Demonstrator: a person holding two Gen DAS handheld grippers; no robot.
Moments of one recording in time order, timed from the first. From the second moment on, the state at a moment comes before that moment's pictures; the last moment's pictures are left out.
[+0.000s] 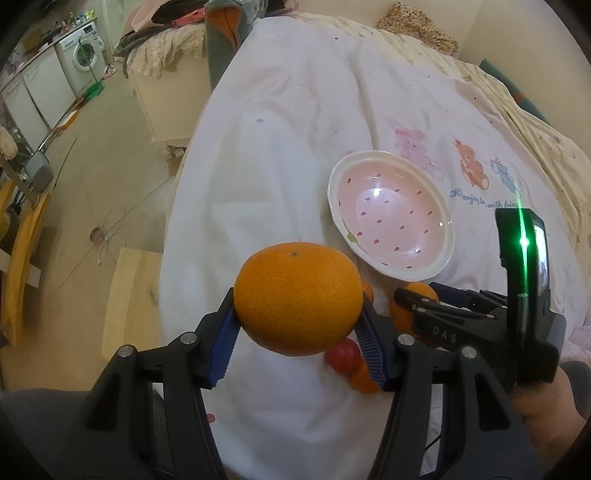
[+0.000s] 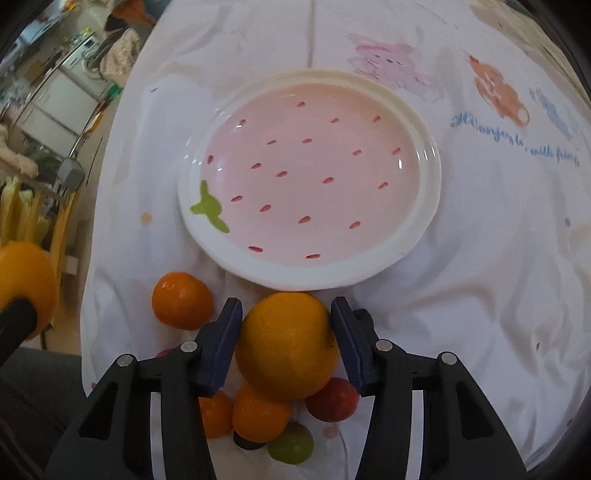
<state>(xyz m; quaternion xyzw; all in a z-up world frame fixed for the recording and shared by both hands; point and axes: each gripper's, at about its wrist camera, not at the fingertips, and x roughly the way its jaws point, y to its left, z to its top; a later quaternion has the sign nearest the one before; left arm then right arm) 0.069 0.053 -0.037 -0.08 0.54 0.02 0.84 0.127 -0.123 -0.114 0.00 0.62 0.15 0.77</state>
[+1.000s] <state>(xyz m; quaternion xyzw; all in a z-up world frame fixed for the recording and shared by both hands) 0.078 0.048 -0.055 -0.06 0.55 0.06 0.83 0.128 -0.150 -0.129 0.12 0.65 0.16 0.74</state>
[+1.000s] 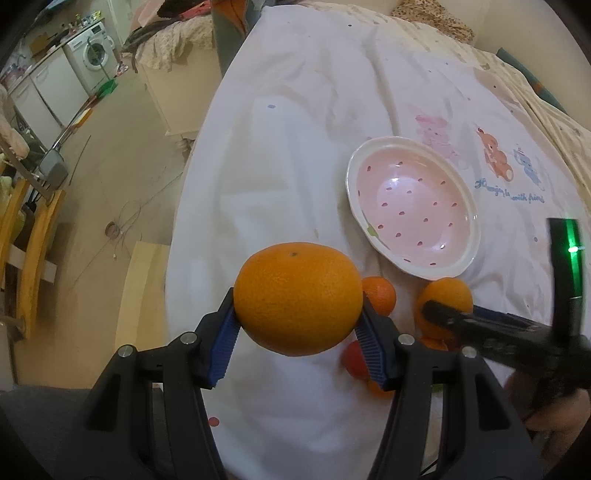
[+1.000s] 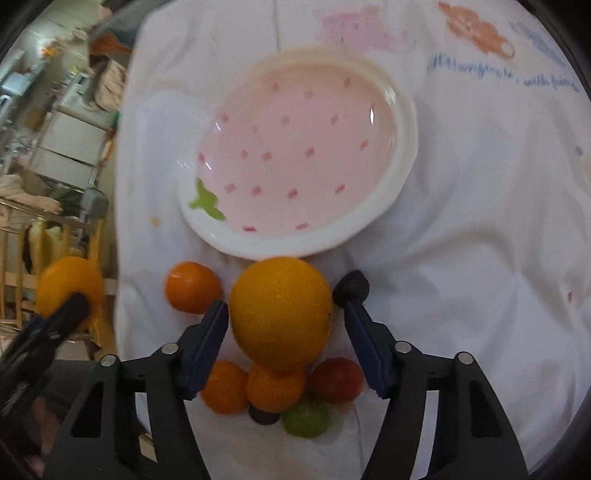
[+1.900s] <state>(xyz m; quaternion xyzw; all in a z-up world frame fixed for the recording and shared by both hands) 0.174 -0.001 -0.072 0.00 0.55 0.01 0.84 0.231 -0.243 -0.087 0.27 0.55 0.24 0.75</state>
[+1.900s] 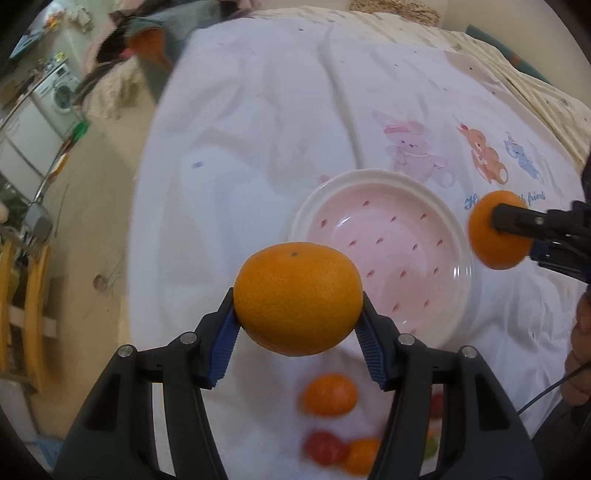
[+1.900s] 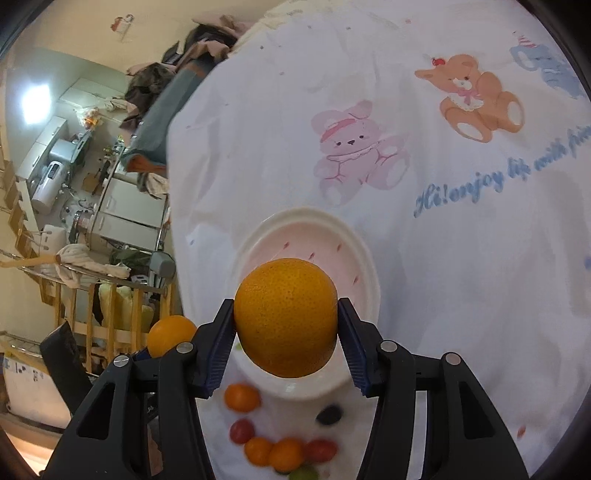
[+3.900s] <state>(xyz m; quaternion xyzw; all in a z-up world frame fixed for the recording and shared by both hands) 0.242 -0.034 -0.121 -0.01 0.57 -0.03 0.82 0.165 -0.310 -0.048 0.33 0.49 0.23 0.77</state>
